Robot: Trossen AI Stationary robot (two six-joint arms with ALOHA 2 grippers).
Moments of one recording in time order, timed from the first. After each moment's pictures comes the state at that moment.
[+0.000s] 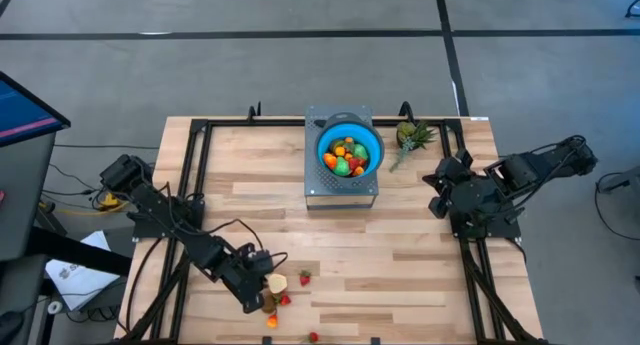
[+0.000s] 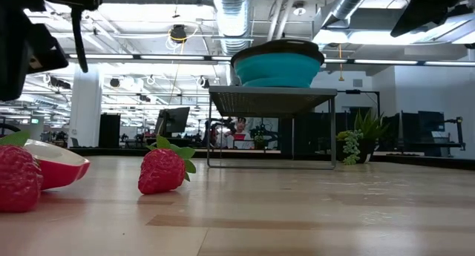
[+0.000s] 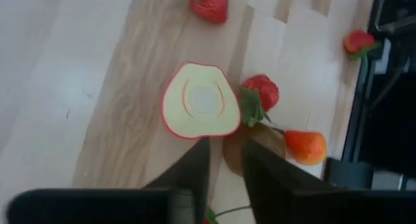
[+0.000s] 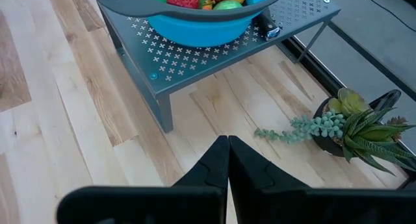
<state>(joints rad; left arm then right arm) -0.71 1.53 0.91 -0.46 -0.20 -0.98 0.41 0.79 0.98 -1.23 0.70 0.73</state>
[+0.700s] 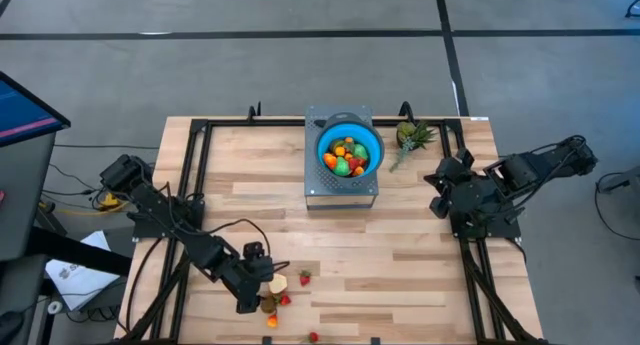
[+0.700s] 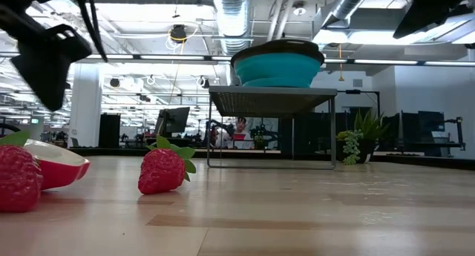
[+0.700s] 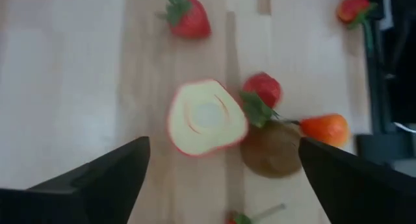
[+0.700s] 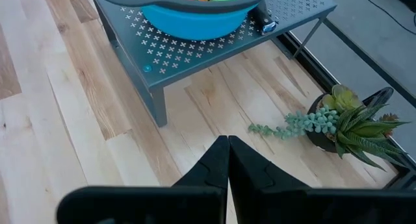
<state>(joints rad) -0.71 1.53 0.91 -0.45 -0.24 -0.68 0.41 0.79 0.98 -1.26 0.70 0.73</state>
